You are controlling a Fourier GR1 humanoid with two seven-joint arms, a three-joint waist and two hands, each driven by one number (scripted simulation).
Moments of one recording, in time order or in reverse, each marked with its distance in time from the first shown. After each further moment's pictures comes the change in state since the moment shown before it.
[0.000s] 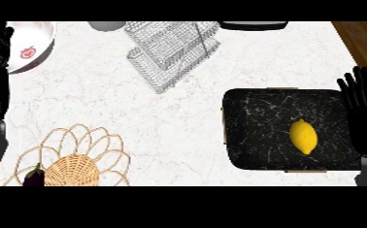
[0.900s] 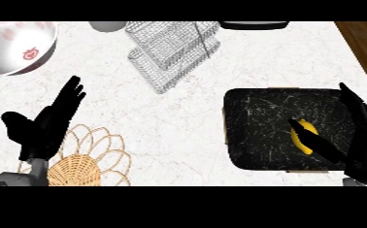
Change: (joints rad) left arm 0.222 -0.156 -0.117 0.077 0.216 -0.219 0.109; right arm 0.125 0.003 0.189 -0.234 0.630 -0.569 0.269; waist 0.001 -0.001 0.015
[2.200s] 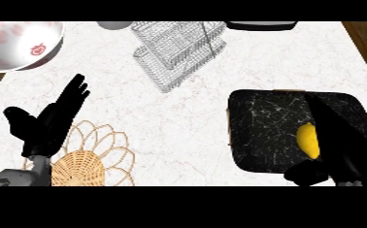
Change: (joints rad) left arm -0.018 -0.023 0.016 0.001 -0.004 -0.046 0.031; right arm -0.206 -0.230 0.316 -0.291 0.369 0.745 1.094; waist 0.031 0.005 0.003
